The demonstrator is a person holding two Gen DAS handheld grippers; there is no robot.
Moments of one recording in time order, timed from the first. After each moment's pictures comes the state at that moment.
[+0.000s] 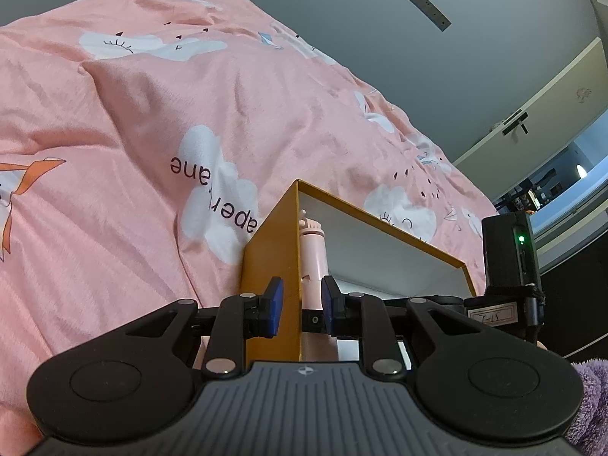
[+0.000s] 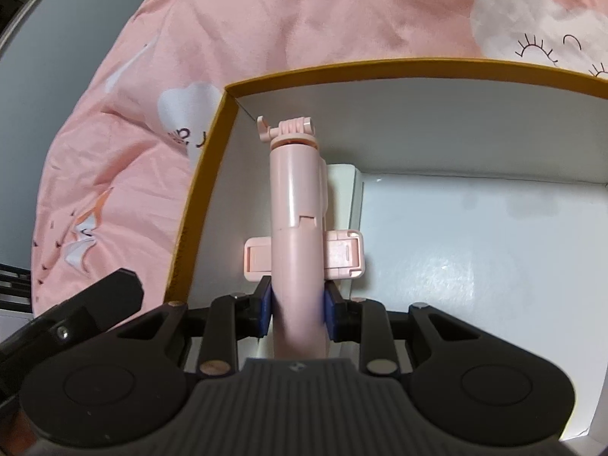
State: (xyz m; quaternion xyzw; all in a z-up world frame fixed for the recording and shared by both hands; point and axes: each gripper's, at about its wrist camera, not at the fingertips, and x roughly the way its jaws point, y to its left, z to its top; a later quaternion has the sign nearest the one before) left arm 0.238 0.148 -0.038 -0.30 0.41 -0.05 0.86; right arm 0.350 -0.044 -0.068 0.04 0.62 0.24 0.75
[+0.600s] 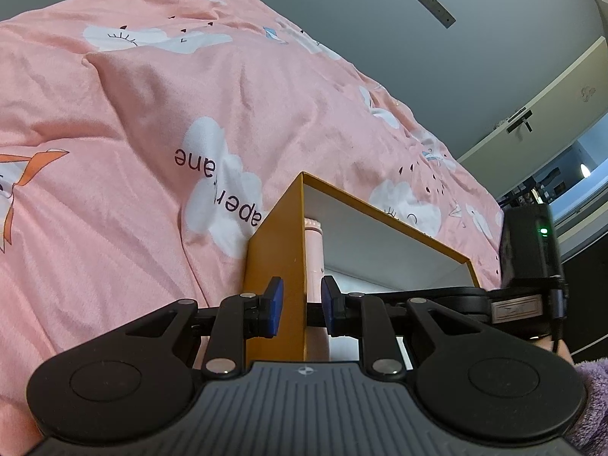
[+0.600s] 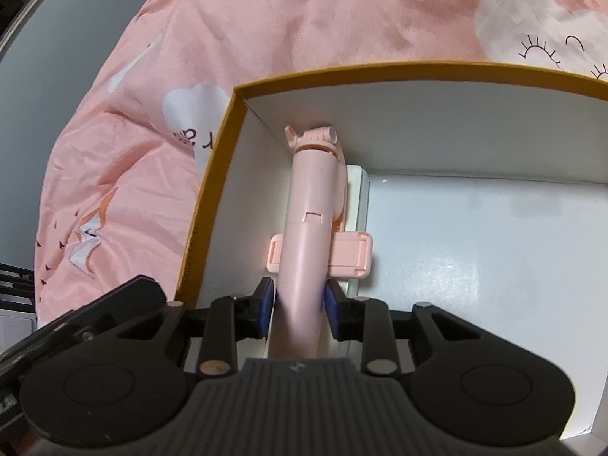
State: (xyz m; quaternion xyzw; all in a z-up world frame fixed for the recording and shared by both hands) left arm 0.237 0.148 -0.041 -0.30 0.41 -0.05 0.86; right arm 0.356 -0.042 -0.076 0.05 0.61 0.25 0.75
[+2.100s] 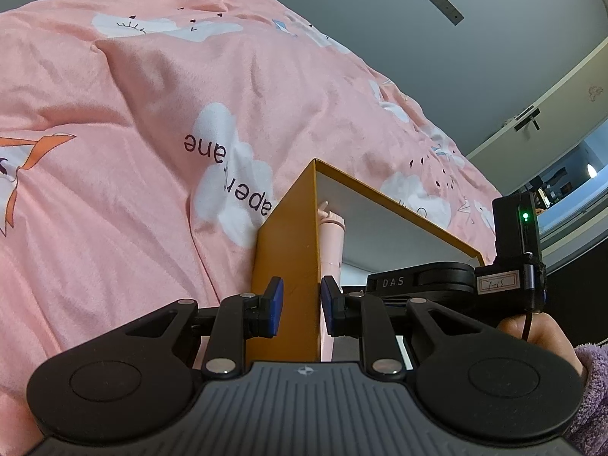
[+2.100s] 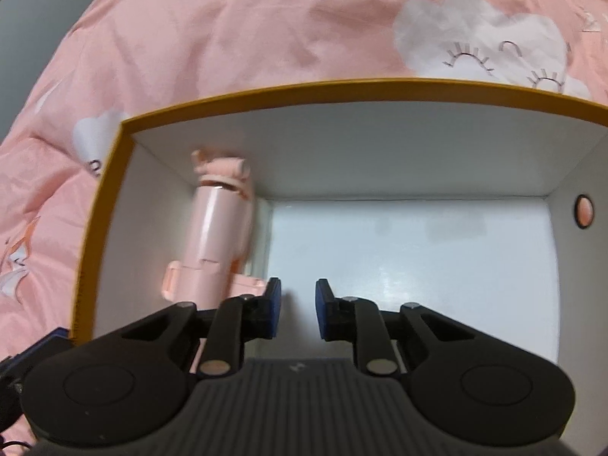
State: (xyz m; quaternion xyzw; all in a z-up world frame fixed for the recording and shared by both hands) left arm 0.234 0.148 -0.052 -0.30 0.42 -0.04 0.86; right arm 0.377 -0.053 -0.093 0.00 0.60 0.16 0.78
